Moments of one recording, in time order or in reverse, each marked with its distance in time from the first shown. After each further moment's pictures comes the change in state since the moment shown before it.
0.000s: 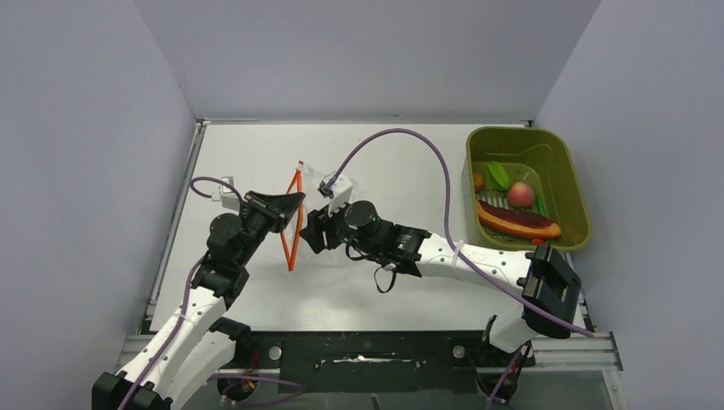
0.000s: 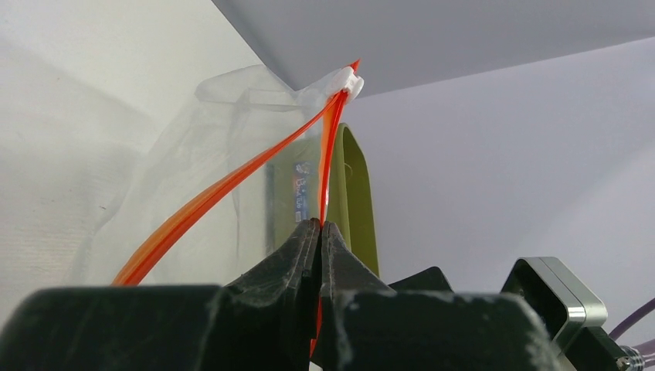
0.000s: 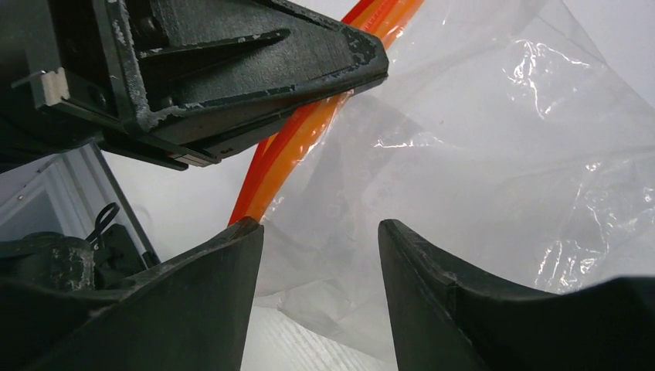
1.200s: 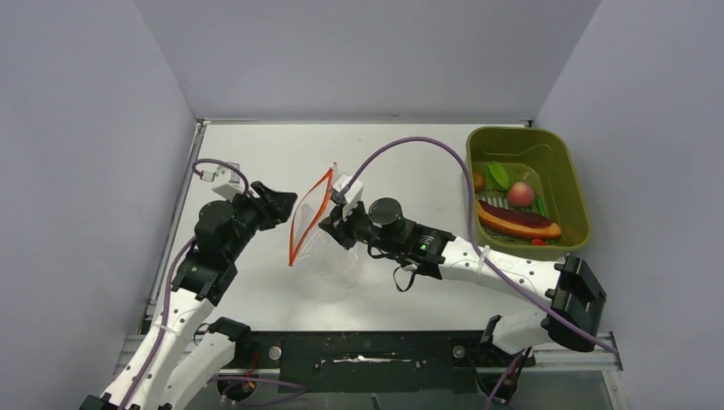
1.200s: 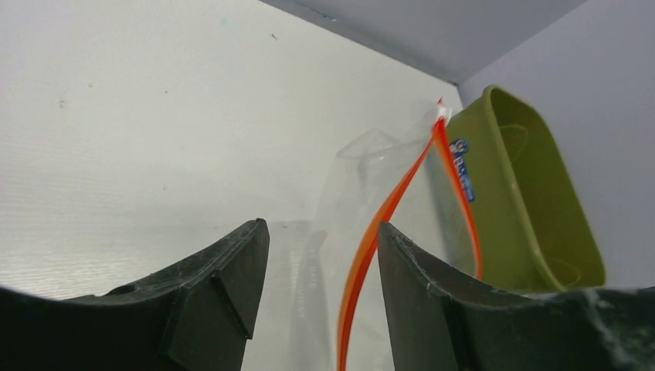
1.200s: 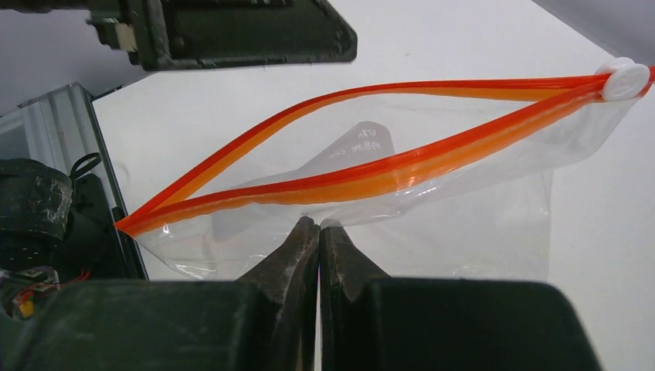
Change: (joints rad) left arm 0.000 -0.066 0.222 -0.416 -0.086 0.579; right arm -0.040 -0.138 -0.085 0.019 -0.147 -0.232
